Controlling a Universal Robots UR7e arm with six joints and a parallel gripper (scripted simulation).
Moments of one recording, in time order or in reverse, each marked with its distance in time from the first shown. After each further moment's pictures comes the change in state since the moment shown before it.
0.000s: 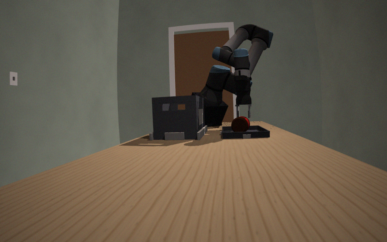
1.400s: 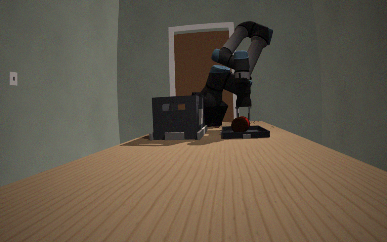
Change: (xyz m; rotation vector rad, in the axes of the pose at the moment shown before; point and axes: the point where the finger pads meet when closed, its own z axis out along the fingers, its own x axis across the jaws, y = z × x) arm 0.000 0.000 0.011 -0.001 -0.001 0.000
